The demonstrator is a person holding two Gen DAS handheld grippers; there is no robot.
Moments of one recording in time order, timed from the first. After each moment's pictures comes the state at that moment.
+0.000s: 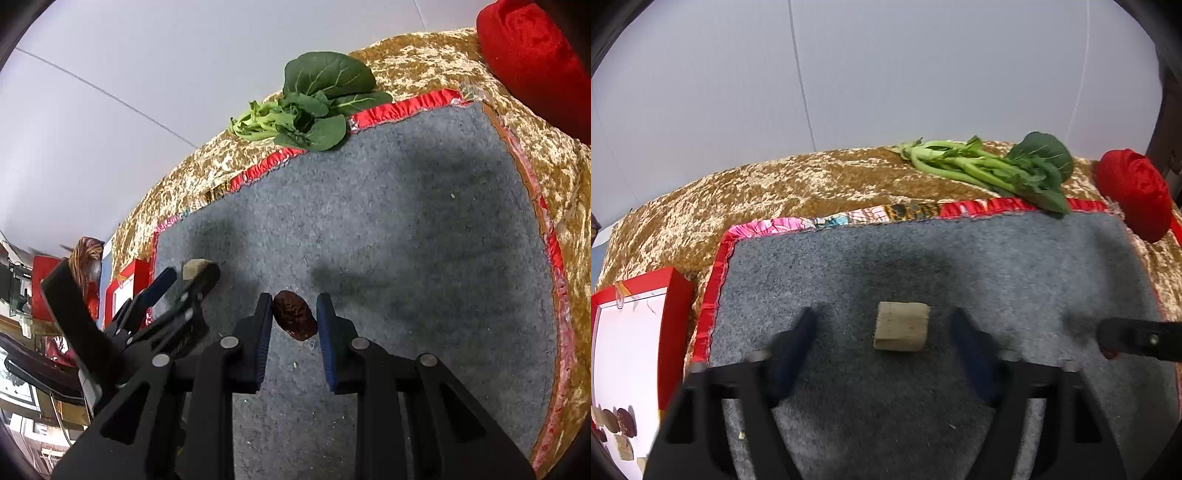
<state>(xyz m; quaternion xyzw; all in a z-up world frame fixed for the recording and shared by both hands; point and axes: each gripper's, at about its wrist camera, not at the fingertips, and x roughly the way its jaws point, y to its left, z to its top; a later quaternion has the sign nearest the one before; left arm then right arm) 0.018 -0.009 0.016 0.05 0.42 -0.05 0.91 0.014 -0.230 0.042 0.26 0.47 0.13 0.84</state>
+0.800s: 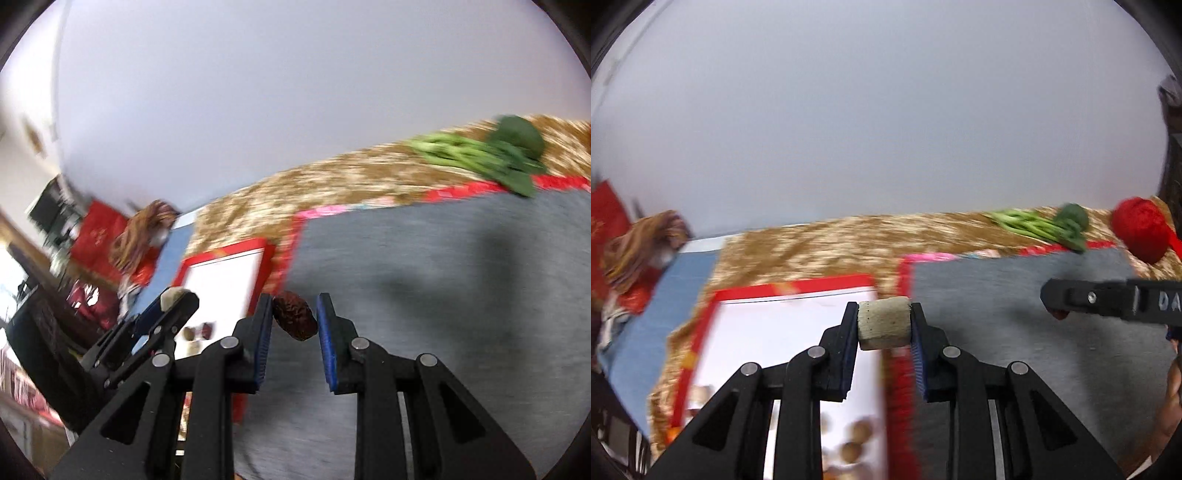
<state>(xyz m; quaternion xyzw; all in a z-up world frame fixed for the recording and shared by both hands) -0.099 0.106 0.106 0.05 0.30 0.05 0.95 -0.022 -0.076 0.099 0.18 0.36 0.28 0.87</state>
